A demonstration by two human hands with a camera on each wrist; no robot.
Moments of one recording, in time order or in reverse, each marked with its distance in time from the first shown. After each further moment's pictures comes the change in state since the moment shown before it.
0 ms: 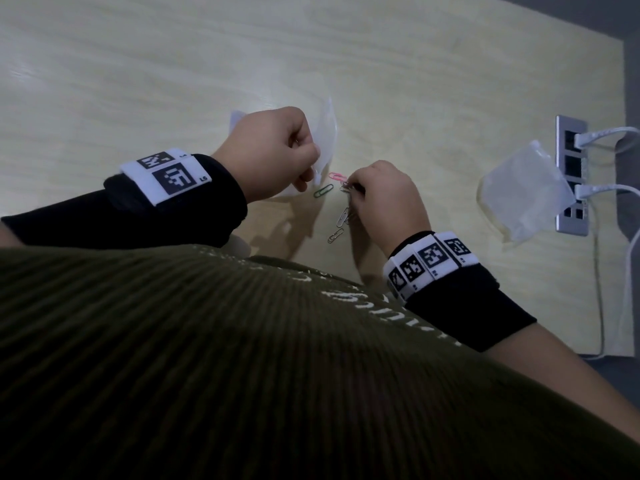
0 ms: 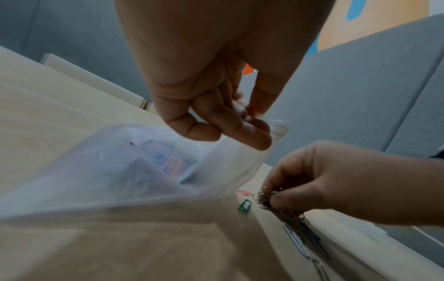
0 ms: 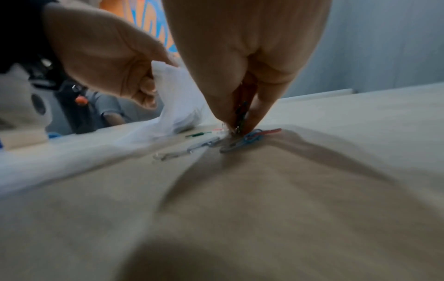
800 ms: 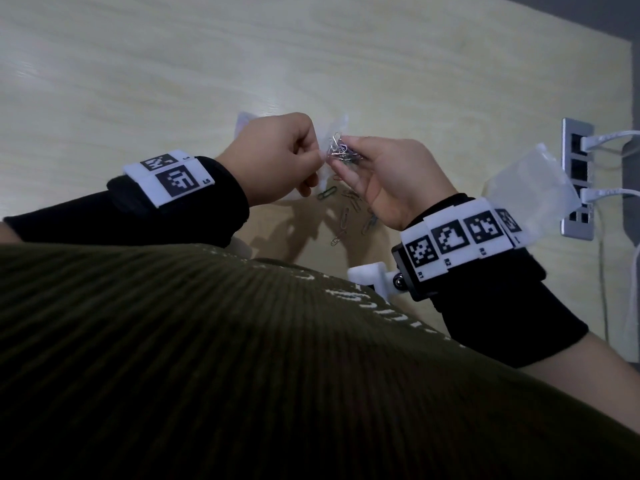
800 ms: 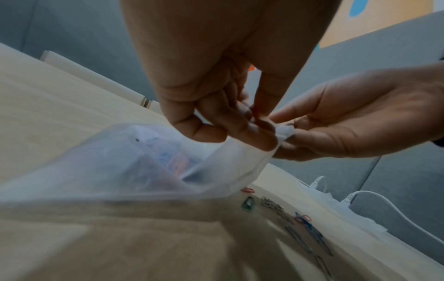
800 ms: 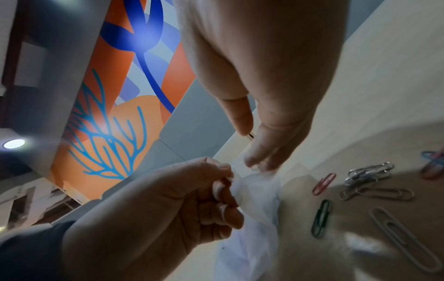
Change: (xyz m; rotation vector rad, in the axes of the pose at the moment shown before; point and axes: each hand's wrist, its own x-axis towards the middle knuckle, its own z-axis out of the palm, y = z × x) left_hand 0.002 -0.005 0.001 0.050 -0.042 0.031; right_hand 0.022 -0.047 -0.050 1.624 -0.156 0.664
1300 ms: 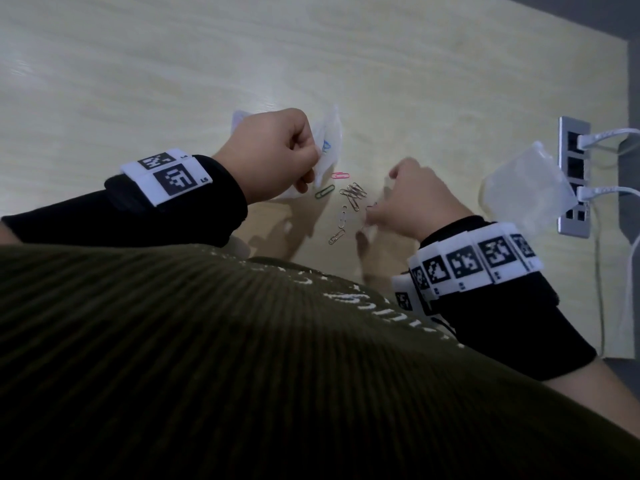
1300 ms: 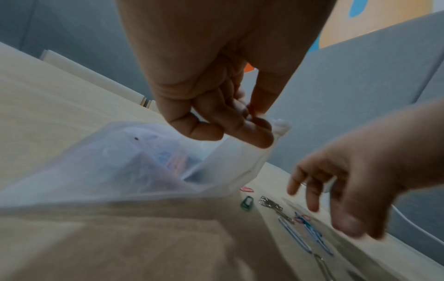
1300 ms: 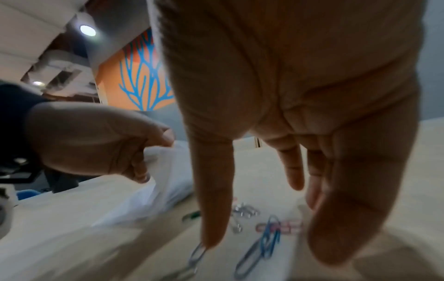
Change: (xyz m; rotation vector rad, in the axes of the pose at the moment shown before) left_hand 0.001 -0.001 0.000 -0.031 0.022 -0.033; right_hand -0.009 0.003 -0.044 -1.492 0.248 -0.022
